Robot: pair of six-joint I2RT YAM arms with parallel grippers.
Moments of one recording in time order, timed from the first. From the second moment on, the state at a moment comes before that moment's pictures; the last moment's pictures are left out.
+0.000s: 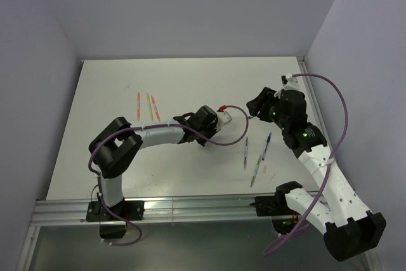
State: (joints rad) left arm -0.91 1.87 1.17 -0.18 -0.05 0.11; right arm 0.27 0.88 0.86 -0.40 -0.02 0.56
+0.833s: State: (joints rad) left arm -0.73 1.34 1.13 -0.42 -0.32 -0.63; right arm 0.57 1.49 1.05 -0.41 -0.08 0.10
